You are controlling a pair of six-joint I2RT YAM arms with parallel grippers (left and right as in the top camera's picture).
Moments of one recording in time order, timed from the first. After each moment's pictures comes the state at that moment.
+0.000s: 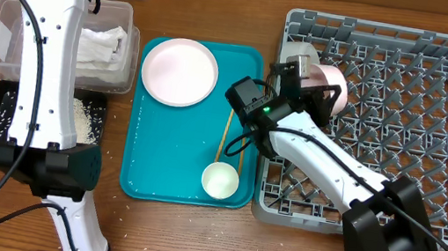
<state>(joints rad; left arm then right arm) 0.00 2.05 2.49 -1.36 -0.08 -0.21 0.68 1.89 1.38 -0.97 1.40 0.44</state>
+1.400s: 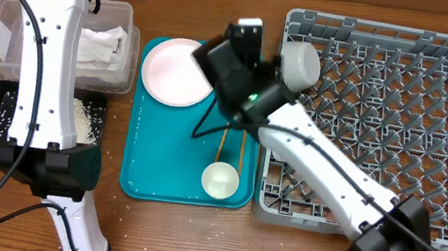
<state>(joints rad) 0.00 2.05 2.49 -1.36 -0.08 -0.21 0.76 1.89 1.70 -0.69 0.57 0.45</state>
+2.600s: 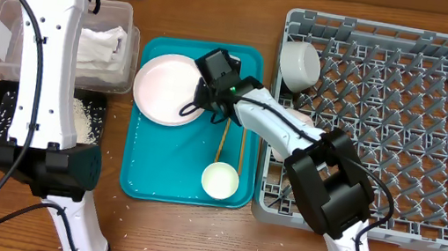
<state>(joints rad) 0.00 2.05 2.49 -1.36 -0.08 -0.21 0.69 2.28 1.71 -0.51 0.03 0.75</state>
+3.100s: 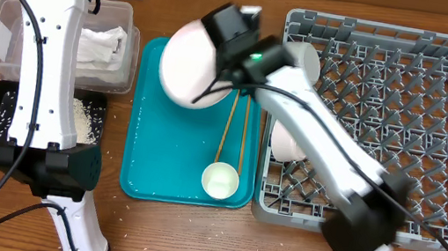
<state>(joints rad) 0.00 2.05 2.49 -1.36 -0.08 -0.21 0.68 2.03 2.07 -1.09 0.44 0.49</state>
